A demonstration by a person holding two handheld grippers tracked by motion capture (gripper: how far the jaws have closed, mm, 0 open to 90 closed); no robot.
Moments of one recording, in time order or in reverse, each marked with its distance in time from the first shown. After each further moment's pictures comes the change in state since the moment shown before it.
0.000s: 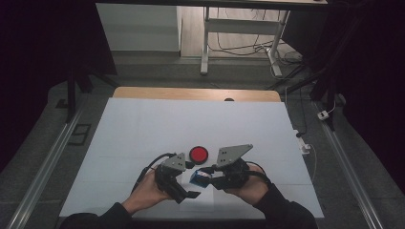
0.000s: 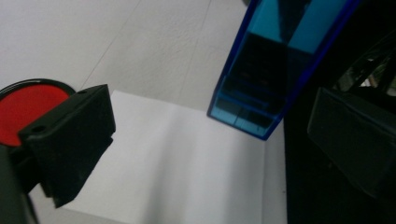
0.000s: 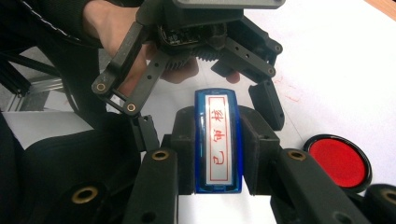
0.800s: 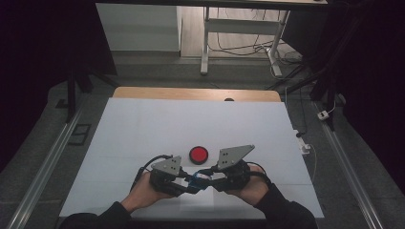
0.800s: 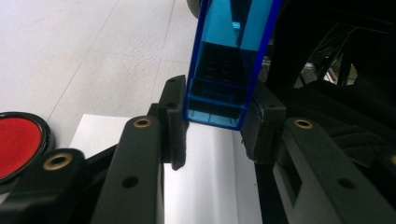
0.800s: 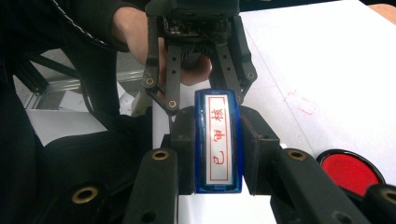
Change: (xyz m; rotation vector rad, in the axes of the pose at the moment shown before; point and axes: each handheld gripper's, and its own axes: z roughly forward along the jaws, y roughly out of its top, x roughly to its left) left arm -0.003 -0.005 -0.012 -0.072 -0.134 0.096; right arm 0.002 0.001 -0.003 -0.035 0.059 -0.035
